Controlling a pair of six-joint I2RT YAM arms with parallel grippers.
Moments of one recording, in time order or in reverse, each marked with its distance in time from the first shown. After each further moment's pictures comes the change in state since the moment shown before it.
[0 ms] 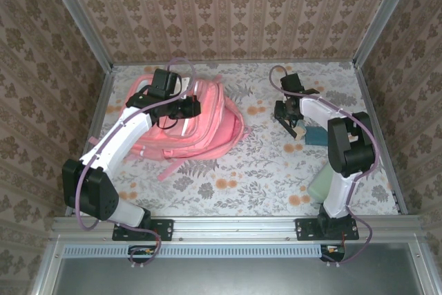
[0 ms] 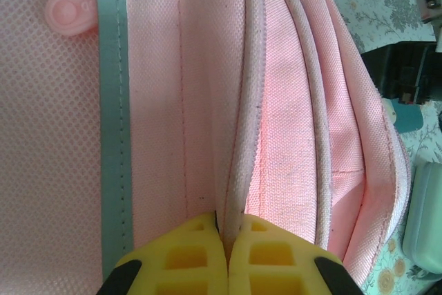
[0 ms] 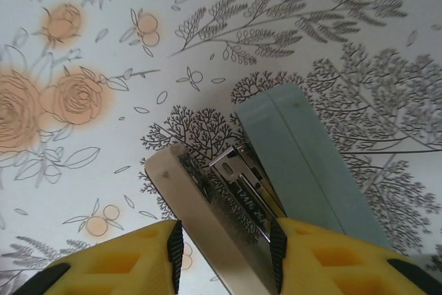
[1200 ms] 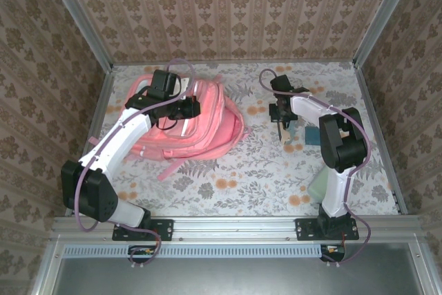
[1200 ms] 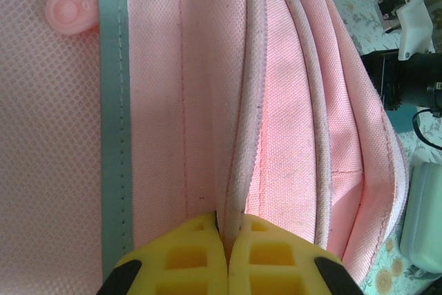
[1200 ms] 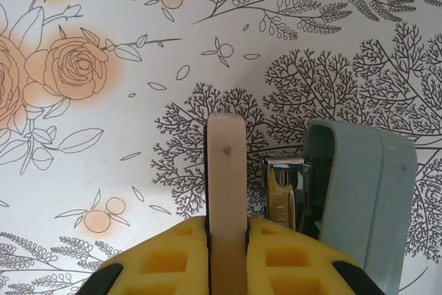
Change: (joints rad) left arm 0.004 -0.013 -0.013 0.007 0.004 -0.008; right arm 0.067 0.069 0.072 -0.087 0.068 -0.011
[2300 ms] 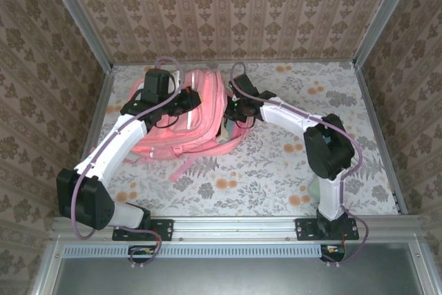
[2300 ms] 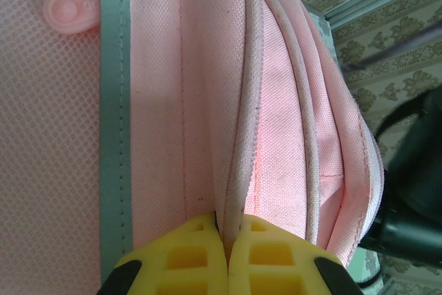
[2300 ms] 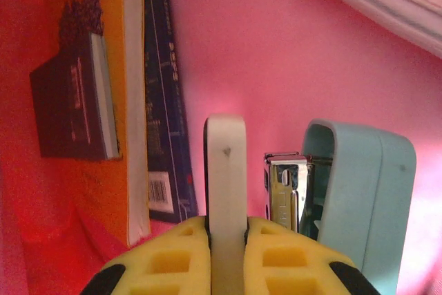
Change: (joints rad) left arm 0.021 -0.065 -0.080 0.235 0.063 -0.266; right arm 0.304 0.034 0.162 0.242 -0.366 0.622
